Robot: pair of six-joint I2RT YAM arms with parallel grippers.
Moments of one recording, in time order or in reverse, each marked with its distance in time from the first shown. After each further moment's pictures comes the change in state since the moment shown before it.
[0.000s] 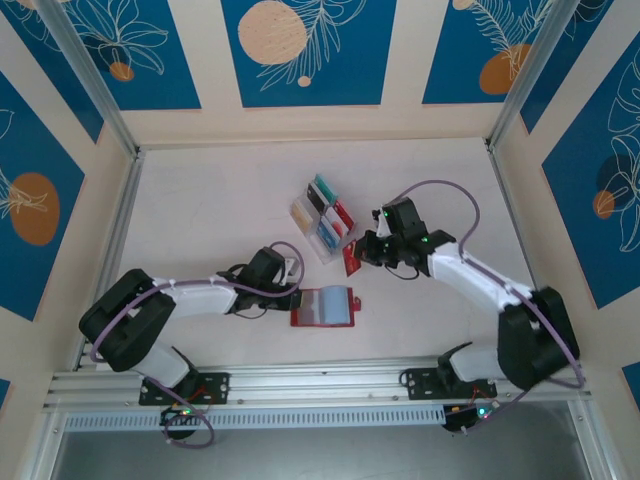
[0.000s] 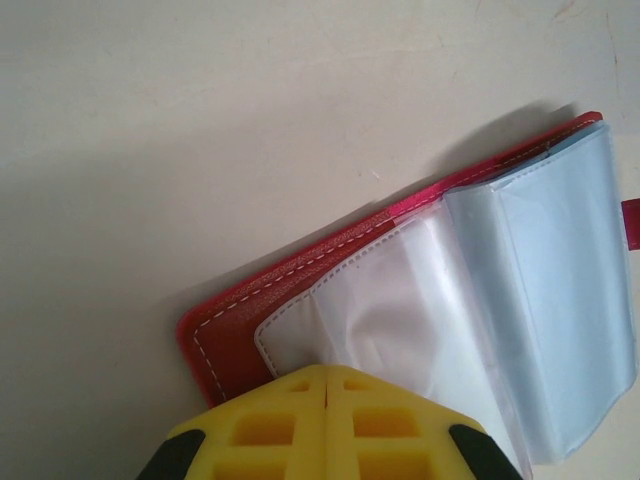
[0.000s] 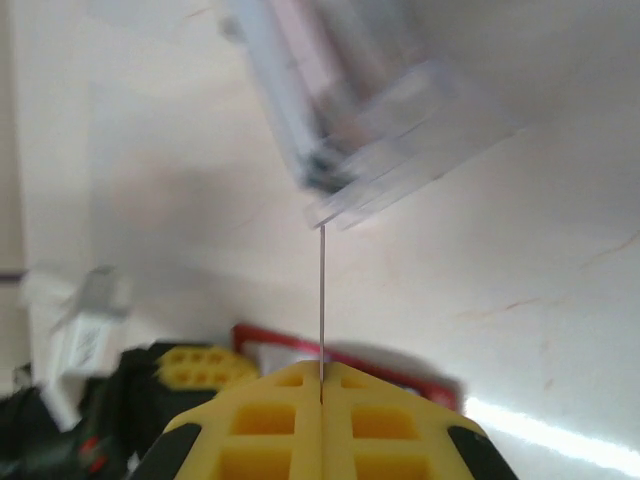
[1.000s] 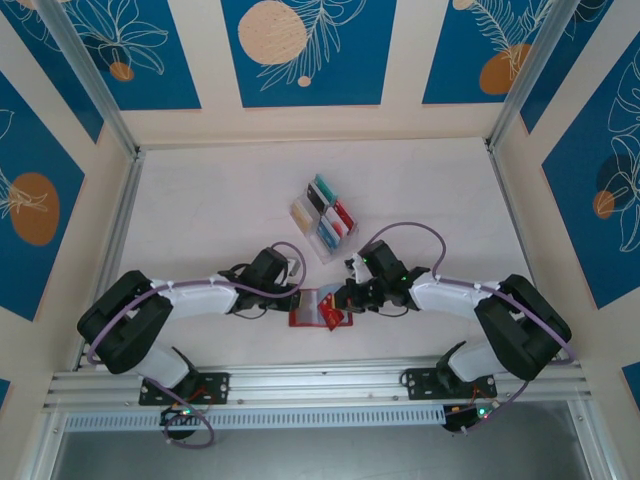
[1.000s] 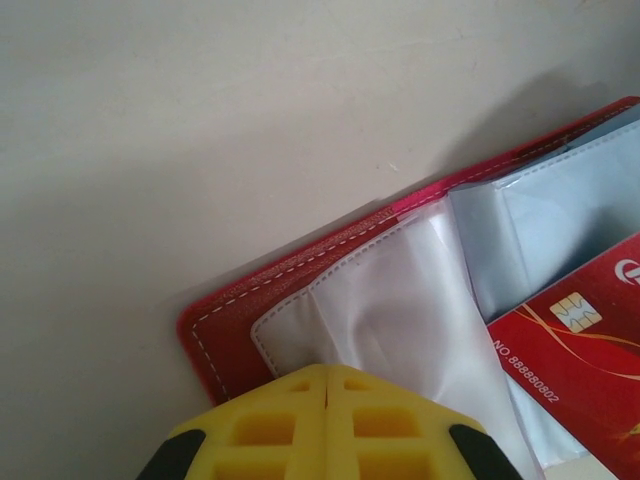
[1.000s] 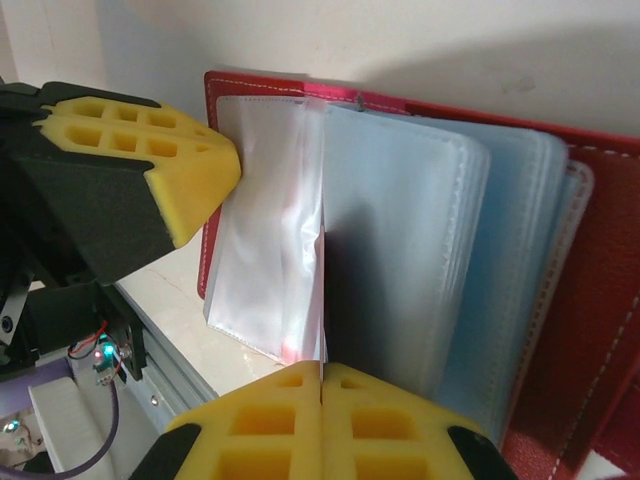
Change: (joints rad) left arm -0.016 -0.013 0.025 -0.074 -0.068 0.028; right arm 0.188 0.110 -0.289 0.318 -0.226 0.084
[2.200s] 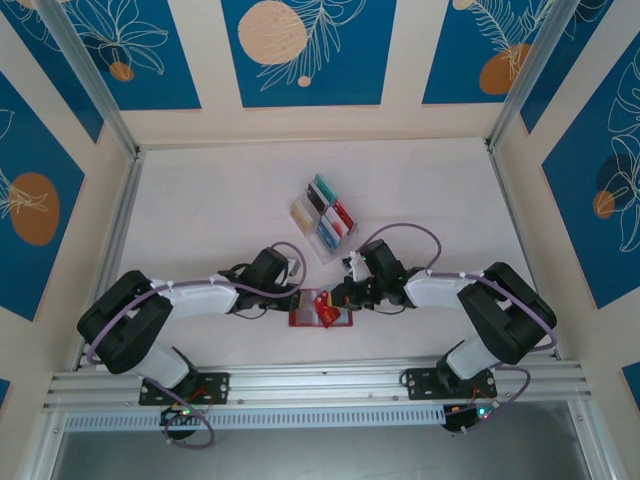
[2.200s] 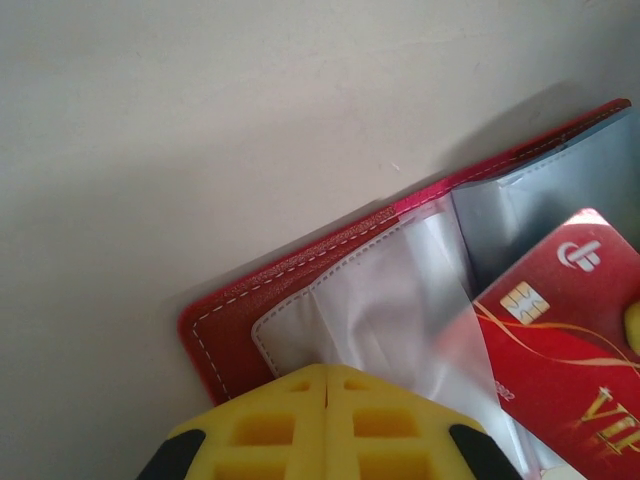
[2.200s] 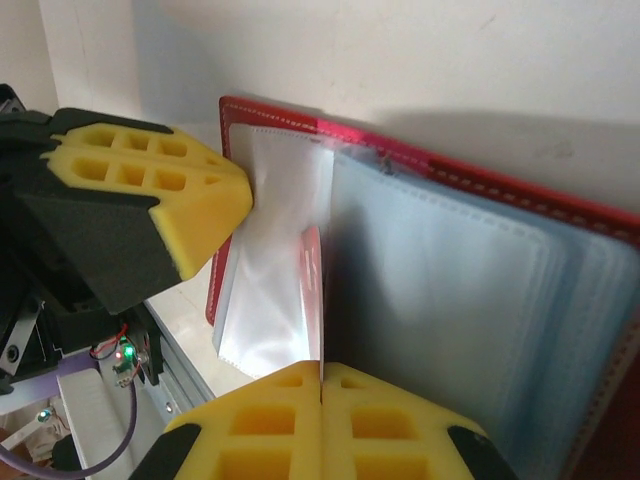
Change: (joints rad) left arm -0.002 0.000 0.002 -0.005 -0.003 0.000; right arm -0.038 0.112 -0.013 0.162 -0.071 0.000
